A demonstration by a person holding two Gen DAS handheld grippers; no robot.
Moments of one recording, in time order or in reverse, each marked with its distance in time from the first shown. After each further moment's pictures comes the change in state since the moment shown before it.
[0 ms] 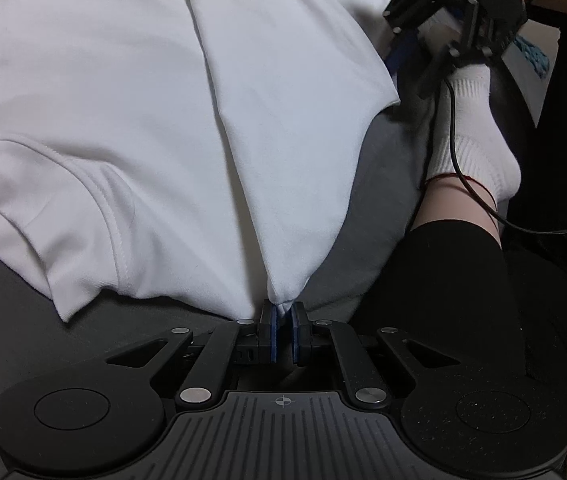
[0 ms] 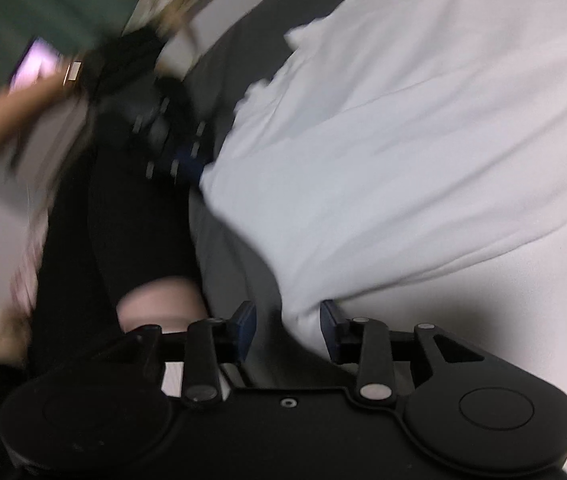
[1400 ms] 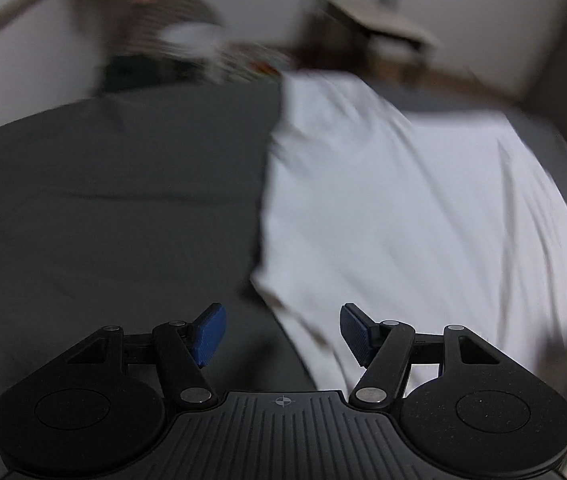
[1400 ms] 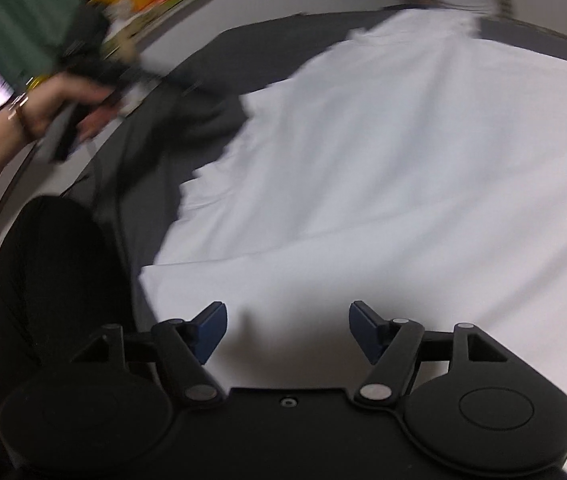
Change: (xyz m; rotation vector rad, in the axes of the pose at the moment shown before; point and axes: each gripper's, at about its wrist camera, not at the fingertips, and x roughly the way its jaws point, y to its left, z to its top) left arm -0.104 0.123 -0.028 -0.830 -0.643 0.561; right arm 0.033 0.047 0.079 -0.160 -0.022 -0.216
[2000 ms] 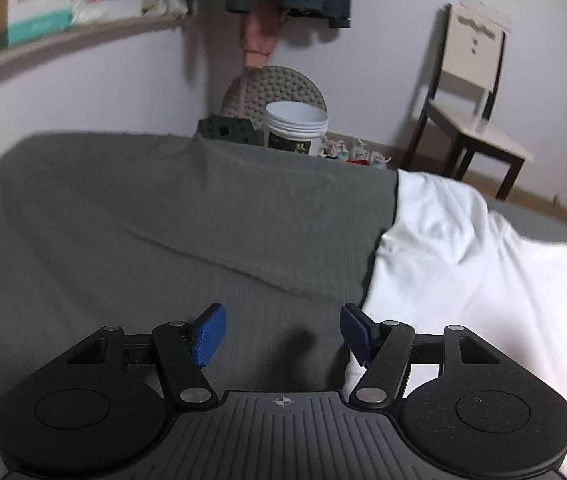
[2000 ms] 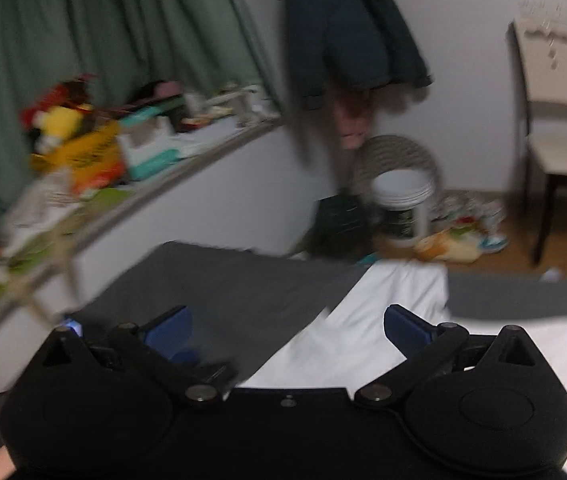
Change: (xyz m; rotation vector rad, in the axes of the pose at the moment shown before) left arm 0.060 0.020 0.006 -0.178 -0.243 0.108; right arm -0.021 0.017 0.208 0.105 -0.543 -0.395
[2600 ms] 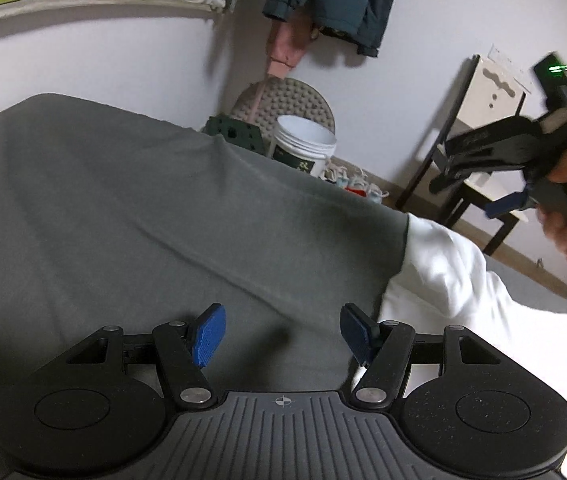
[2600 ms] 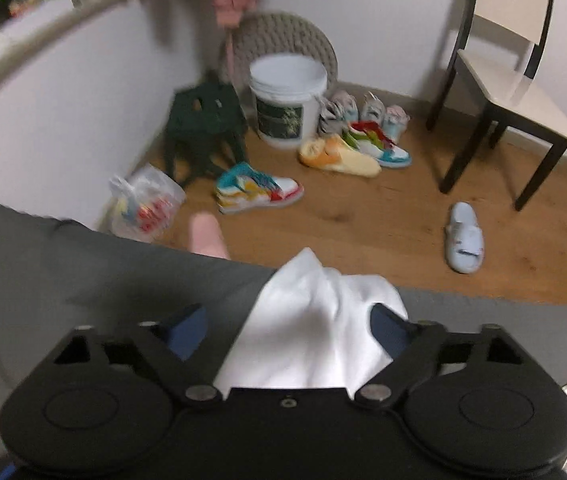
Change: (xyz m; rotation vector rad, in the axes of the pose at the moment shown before) left arm 0.025 0.023 -0.006 -0.170 -0.051 -0.052; right arm 0.242 -0.029 0.072 -0.030 0.449 -0.427
